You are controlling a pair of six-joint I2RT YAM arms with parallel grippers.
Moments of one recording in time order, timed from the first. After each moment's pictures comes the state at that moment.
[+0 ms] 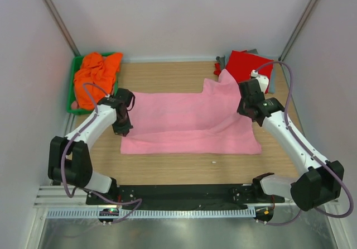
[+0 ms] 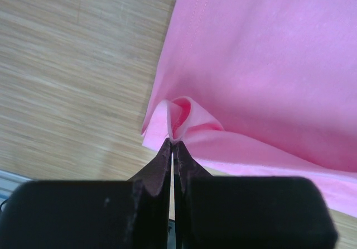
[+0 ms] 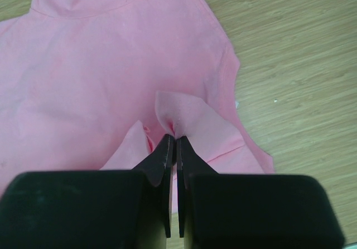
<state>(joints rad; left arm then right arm) -0.25 1.45 1.03 -0.94 -0.25 -0.54 0.32 1.22 1.09 -0.75 0.42 0.52</state>
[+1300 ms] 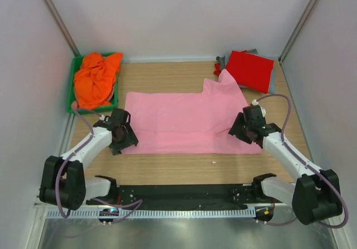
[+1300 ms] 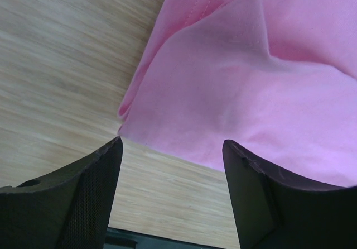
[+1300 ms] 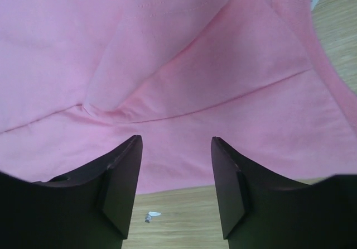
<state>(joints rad) -0.23 1.24 0.68 -0.72 -0.13 -0.74 0.23 1.08 0.64 -0.51 0.07 0.67</state>
